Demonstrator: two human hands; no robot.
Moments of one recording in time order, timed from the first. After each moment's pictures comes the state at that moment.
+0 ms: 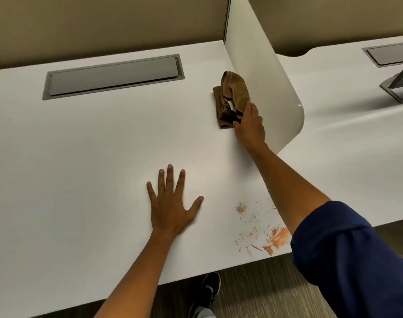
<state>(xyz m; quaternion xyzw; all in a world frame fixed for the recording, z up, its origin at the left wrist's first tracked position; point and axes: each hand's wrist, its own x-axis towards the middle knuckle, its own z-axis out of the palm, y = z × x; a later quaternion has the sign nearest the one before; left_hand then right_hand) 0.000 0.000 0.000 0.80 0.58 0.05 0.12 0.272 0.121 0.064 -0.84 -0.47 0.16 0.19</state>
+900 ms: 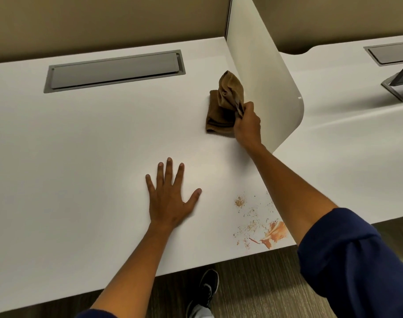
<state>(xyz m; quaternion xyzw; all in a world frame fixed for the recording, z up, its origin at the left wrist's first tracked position) -0.002 0.000 -0.007 0.80 0.58 0.06 0.11 0.261 0.106 0.062 -0.80 -0.44 0.19 0.36</state>
